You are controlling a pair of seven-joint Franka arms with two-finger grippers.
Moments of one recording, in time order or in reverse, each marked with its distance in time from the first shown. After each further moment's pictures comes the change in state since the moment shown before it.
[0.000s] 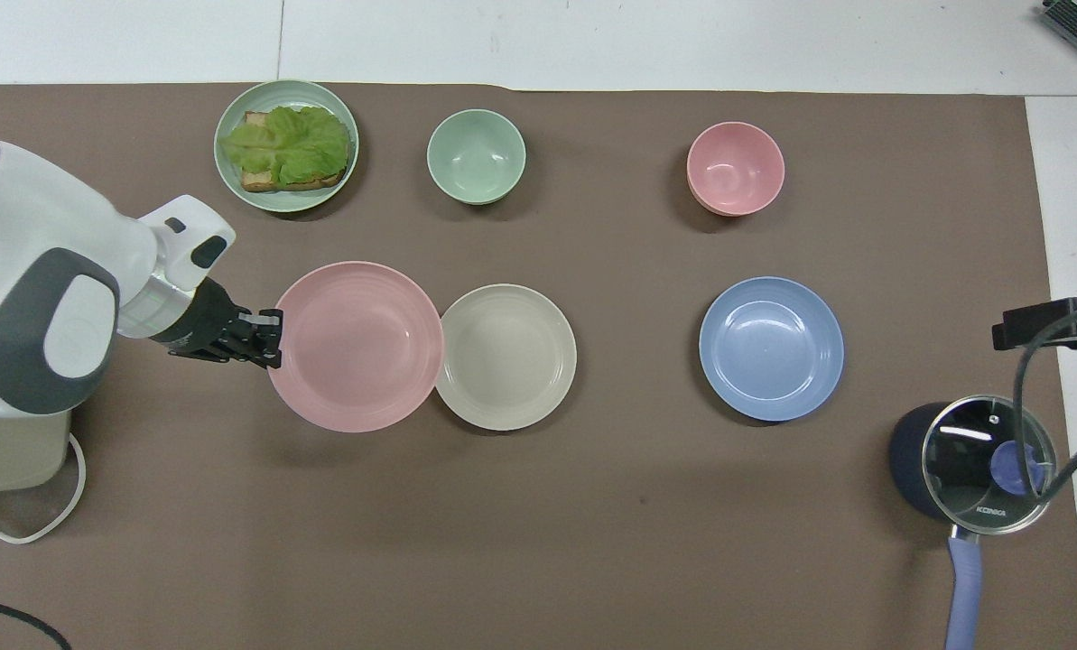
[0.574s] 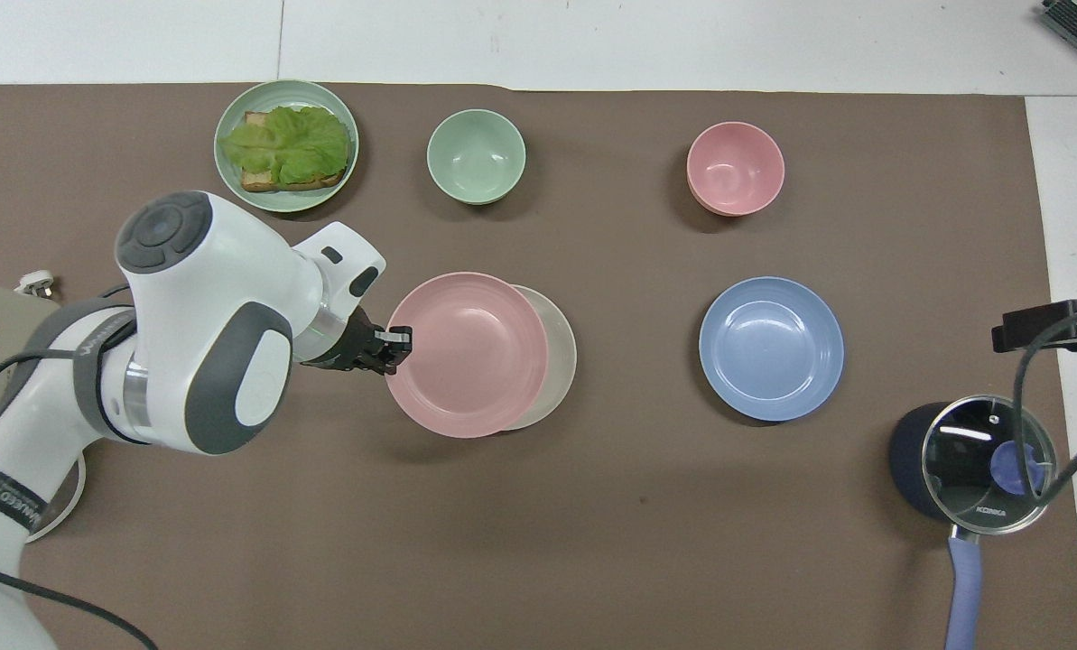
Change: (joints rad) left arm -0.208 0.037 -0.002 -0.062 -0.033 0.205 -0.124; right arm 0.000 -0.003 0.000 -0.006 0.000 0.000 0.000
